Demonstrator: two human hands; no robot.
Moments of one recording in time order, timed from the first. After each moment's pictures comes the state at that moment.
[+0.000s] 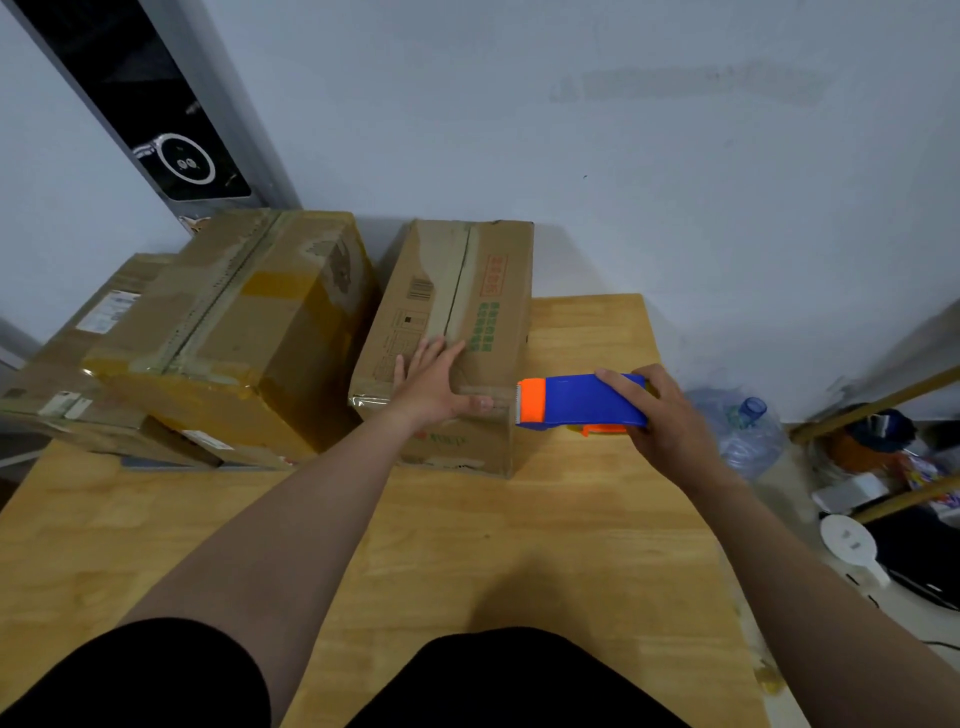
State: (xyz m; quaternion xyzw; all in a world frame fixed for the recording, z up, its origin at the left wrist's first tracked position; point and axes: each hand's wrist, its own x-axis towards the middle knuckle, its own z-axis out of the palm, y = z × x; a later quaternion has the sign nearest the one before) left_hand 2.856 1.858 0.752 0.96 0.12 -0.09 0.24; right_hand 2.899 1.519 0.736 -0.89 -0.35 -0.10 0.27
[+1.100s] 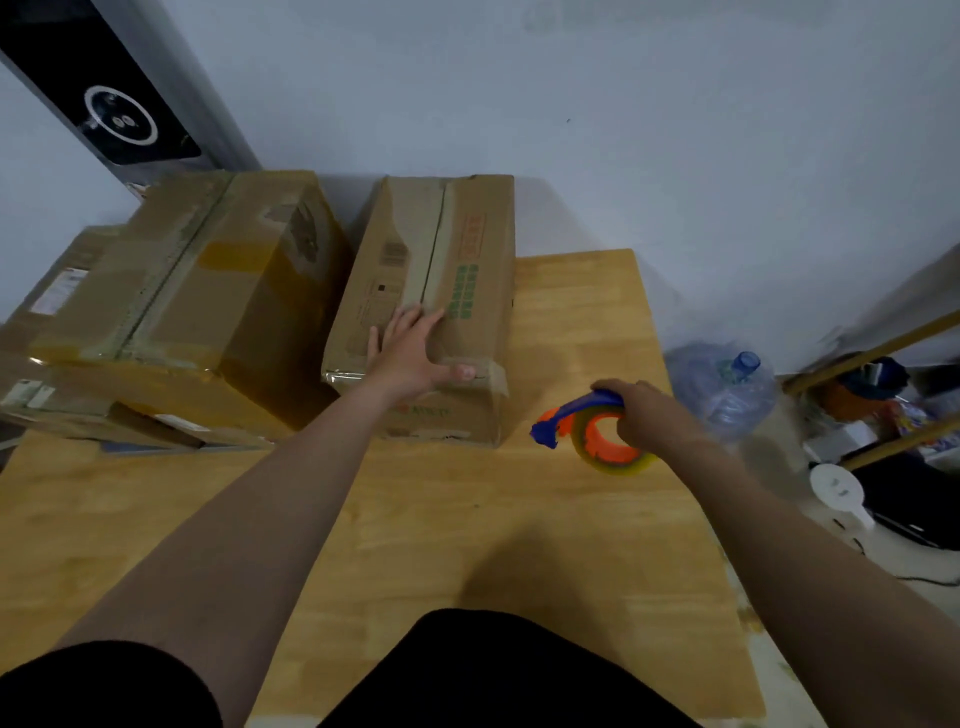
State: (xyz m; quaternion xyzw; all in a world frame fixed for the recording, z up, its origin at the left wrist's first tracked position) left_hand 2.858 1.854 0.754 0.96 0.13 -0.09 0.25; right_hand 2.912 1.523 0.702 -0.96 -0.15 0.22 0.12
